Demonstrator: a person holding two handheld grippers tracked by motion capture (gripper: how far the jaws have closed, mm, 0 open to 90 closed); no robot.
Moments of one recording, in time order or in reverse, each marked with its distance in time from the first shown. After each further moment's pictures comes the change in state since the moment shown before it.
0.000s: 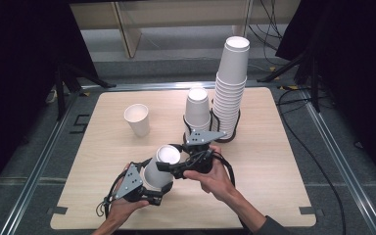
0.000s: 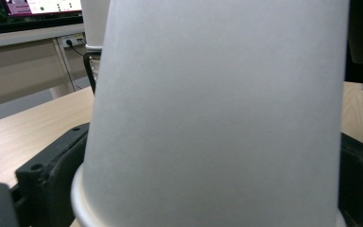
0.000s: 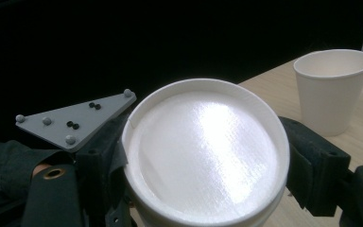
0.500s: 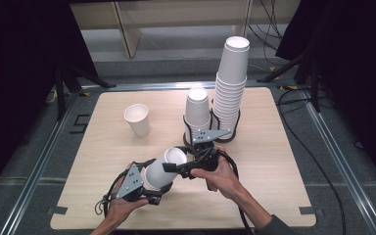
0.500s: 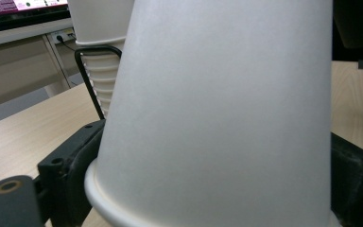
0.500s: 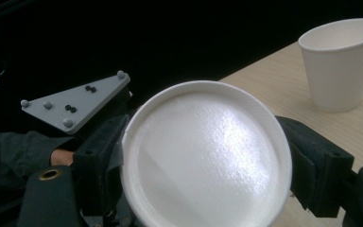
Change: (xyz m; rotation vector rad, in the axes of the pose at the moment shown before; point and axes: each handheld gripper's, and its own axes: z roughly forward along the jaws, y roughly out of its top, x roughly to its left) left arm 0.002 0.004 -0.002 0.091 -0.026 0.077; right arm -0.017 -0.008 -0.010 0.050 0.061 0.071
